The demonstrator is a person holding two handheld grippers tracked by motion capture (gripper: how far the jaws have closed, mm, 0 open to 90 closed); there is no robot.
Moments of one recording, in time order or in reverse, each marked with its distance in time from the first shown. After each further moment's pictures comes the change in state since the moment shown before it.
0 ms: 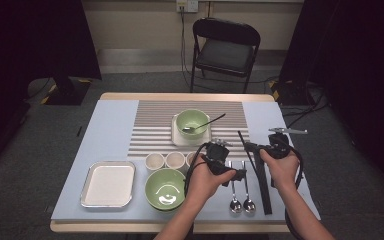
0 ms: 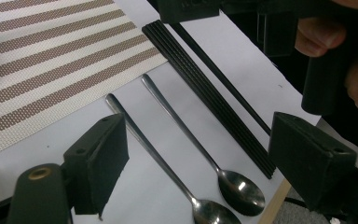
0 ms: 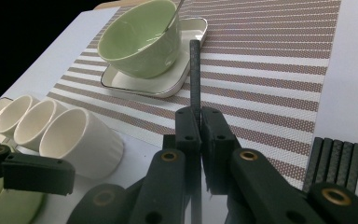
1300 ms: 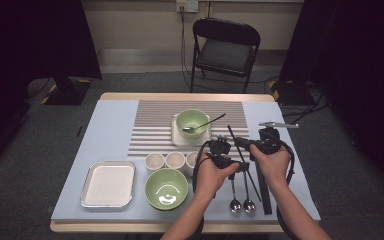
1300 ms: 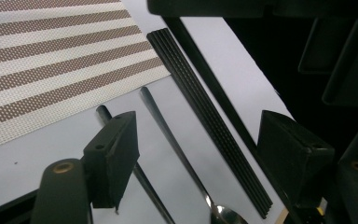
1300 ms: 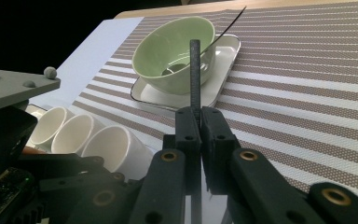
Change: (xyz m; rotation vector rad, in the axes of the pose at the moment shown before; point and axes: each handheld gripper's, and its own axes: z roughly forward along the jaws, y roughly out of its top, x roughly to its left) left arm 0.011 0.008 0.026 -0.033 -0.035 -0.157; right arm 0.035 0.018 0.005 -0.015 0.039 -0.018
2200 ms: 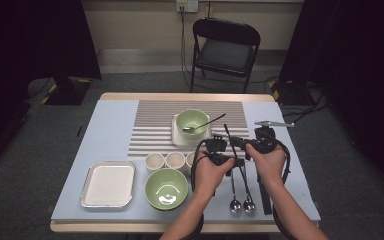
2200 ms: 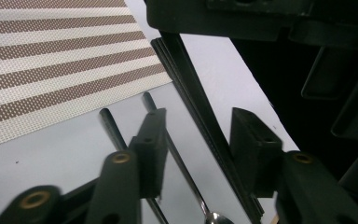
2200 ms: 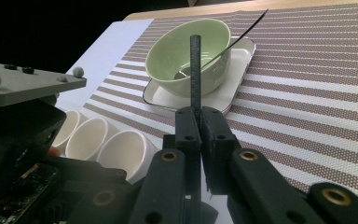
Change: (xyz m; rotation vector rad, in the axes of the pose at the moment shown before) left arm 0.008 0.002 -0.003 -0.020 -0.018 -0.065; right arm 0.010 0.003 0.005 -0.001 0.029 0.007
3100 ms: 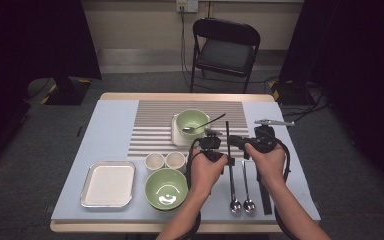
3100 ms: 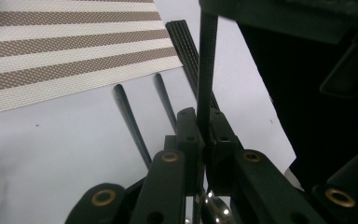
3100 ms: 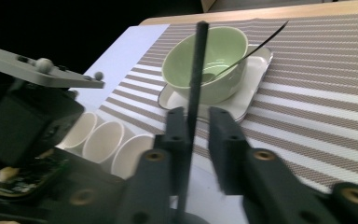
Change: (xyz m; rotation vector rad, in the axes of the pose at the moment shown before) left arm 0.007 0.008 -0.016 0.069 0.008 -0.120; right arm 0.003 0.004 -0.001 -0.023 0.047 -0.027
